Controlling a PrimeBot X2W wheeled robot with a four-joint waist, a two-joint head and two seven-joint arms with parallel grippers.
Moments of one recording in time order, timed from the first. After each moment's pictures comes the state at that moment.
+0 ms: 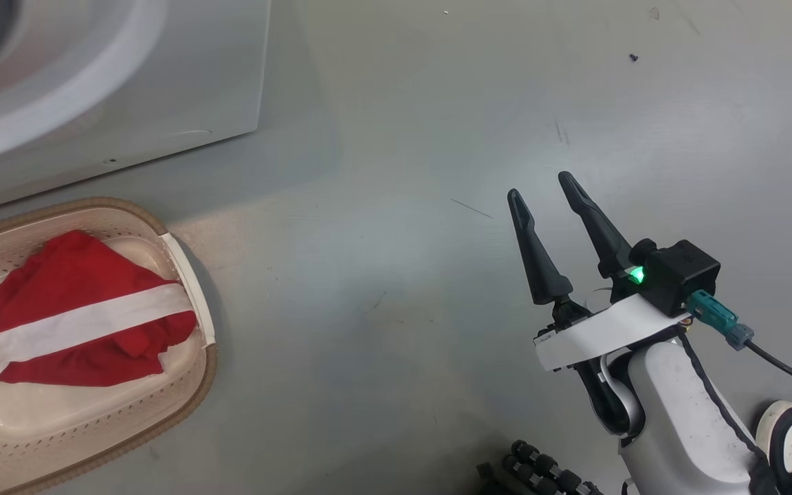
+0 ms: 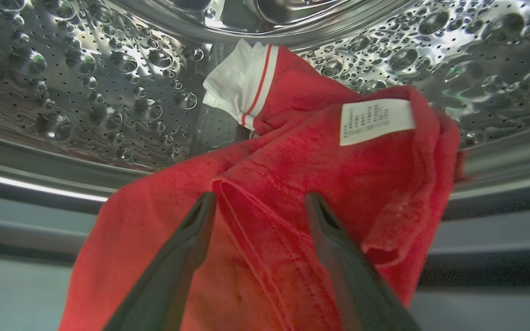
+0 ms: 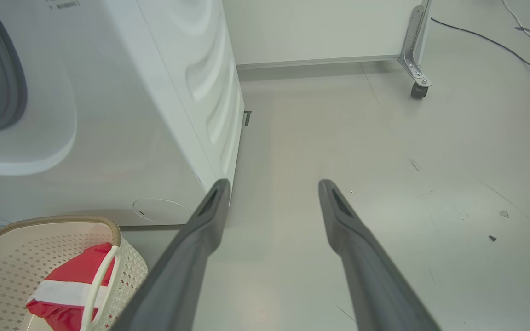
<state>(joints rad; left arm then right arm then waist) -1.05 0.28 0.10 0.66 -0.39 0.01 0.41 -0.30 -0.04 0.33 0.18 0.36 0.09 -0.25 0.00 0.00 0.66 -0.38</state>
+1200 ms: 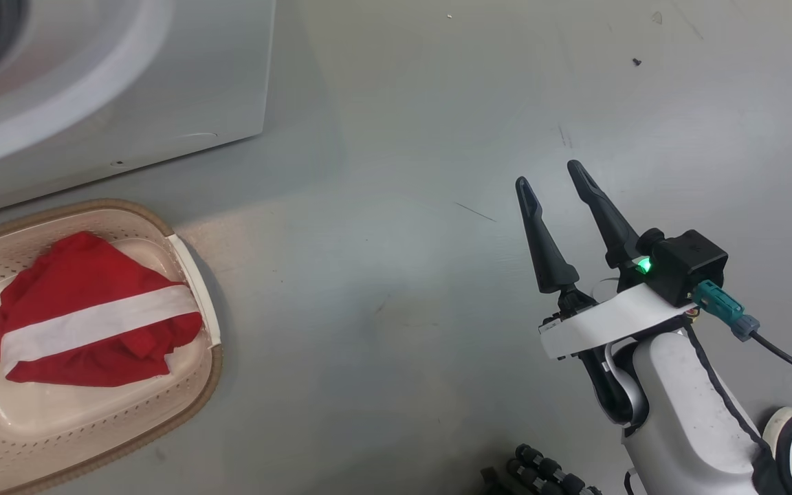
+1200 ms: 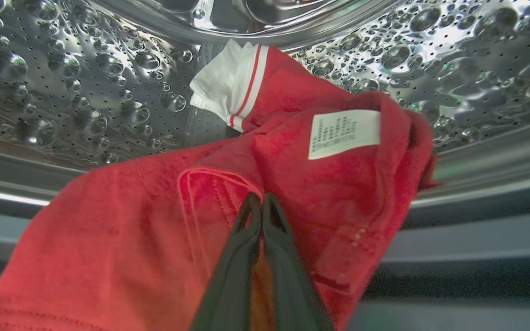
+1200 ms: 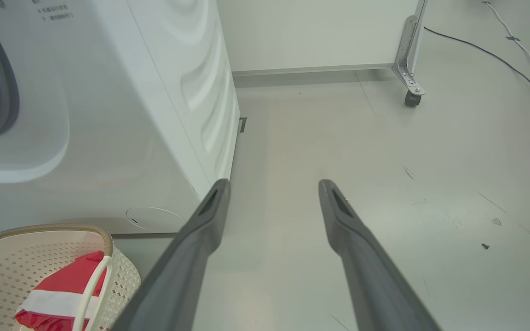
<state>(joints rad) -1.14 0.26 0.07 0.84 -0.38 -0.03 0.31 -0.32 -0.04 0.32 0.19 0.36 0.08 -0.25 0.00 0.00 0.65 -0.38</state>
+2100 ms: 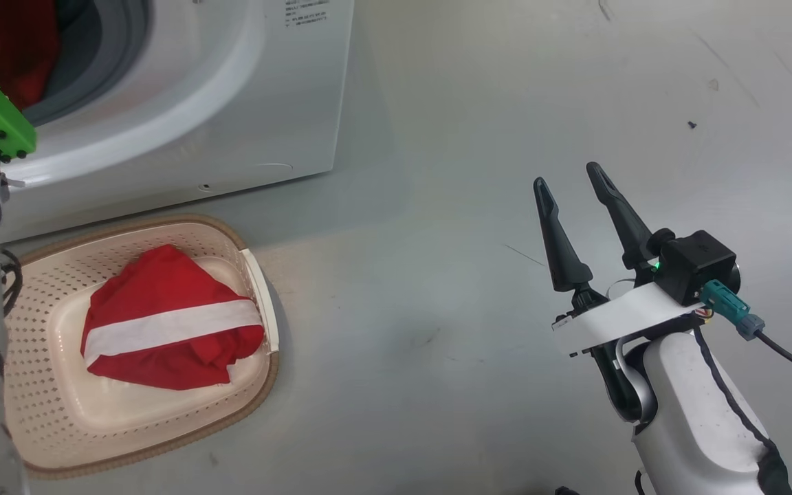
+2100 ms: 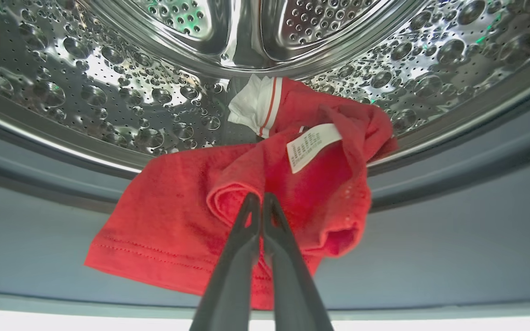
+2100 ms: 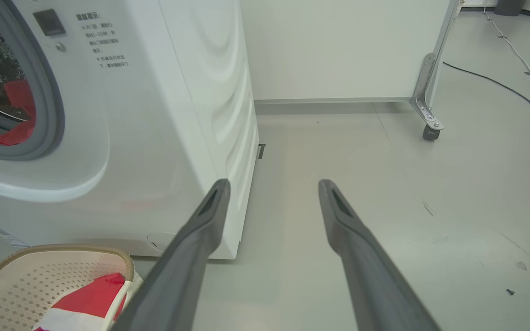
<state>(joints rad) -1.04 0.21 0.05 0.94 -0.39 -0.10 0.11 -0.32 -0.05 0.27 0.22 0.31 0.08 -0.25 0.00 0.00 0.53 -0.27</state>
